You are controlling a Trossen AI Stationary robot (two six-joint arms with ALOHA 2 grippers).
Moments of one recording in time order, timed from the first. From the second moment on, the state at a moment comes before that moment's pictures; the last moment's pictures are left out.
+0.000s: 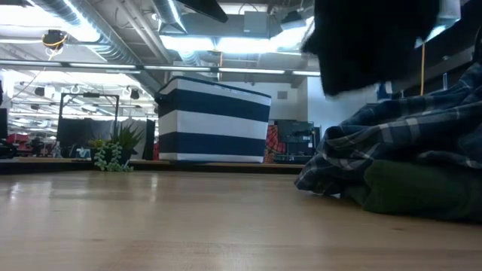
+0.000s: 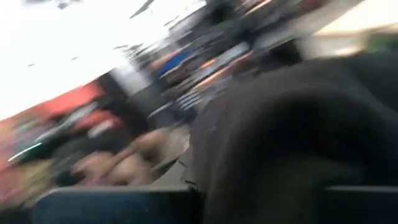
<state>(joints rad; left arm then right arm) -0.14 1.39 1.26 -0.53 -0.44 0.24 1.05 0.66 0.61 0.11 1.03 0.61</state>
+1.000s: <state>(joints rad) -0.14 1.39 1.26 -0.52 -0.45 0.18 0.48 0.98 1.30 -0.73 -0.32 0.51</state>
